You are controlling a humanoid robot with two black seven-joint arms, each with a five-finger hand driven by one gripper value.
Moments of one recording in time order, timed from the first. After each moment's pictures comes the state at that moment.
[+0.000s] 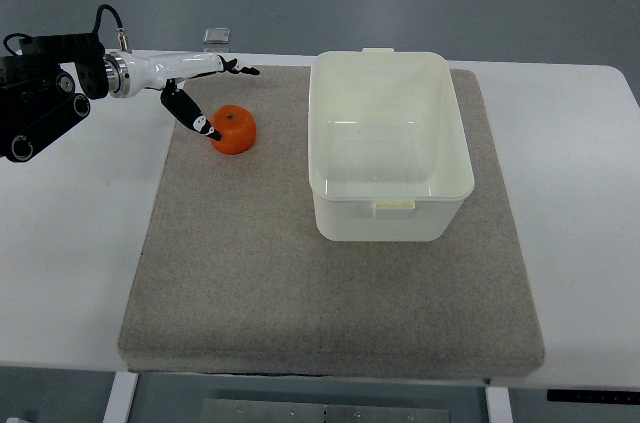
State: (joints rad) left arm -1.11 0.46 -0.25 -0.68 1.45 -0.26 -0.43; right arm 0.03 0.00 -0.05 0.15 0.03 -0.15 0.17
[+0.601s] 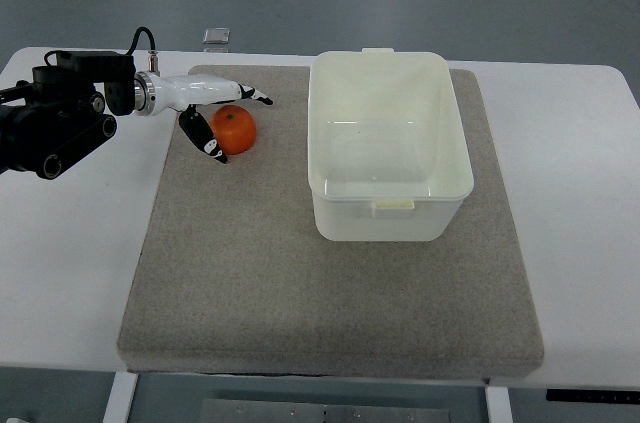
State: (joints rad) left arm -1.11 0.40 -0.20 -0.65 1.52 -0.19 -0.43; right arm 0.03 0.00 -0.05 0.15 0.03 -0.15 0.17
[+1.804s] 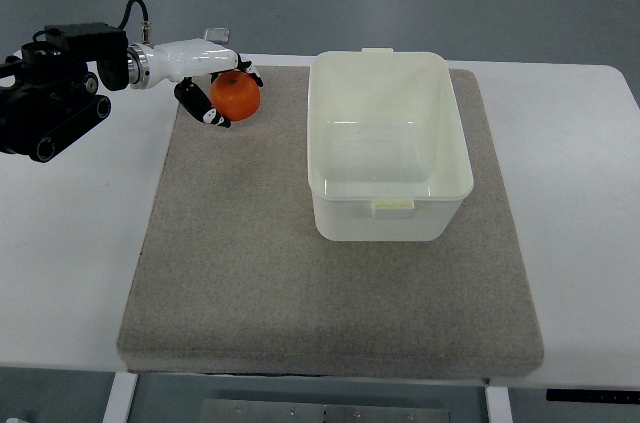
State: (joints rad) left arm -1.20 0.46 -0.21 -0.67 1.56 -0.14 -0.43; right arm 0.03 0.00 -0.05 0.15 0.03 -0.15 0.17
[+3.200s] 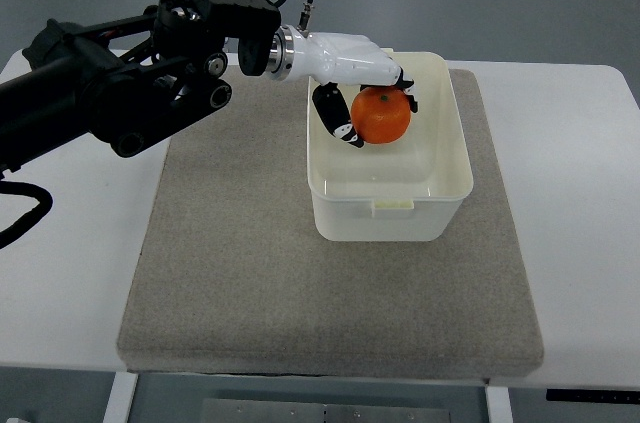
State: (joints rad) left arm -1.27 0.23 -0.33 -1.00 1.78 -0.32 -0.32; right arm 0.03 0.00 -0.05 0.15 0.03 -0.15 0.17
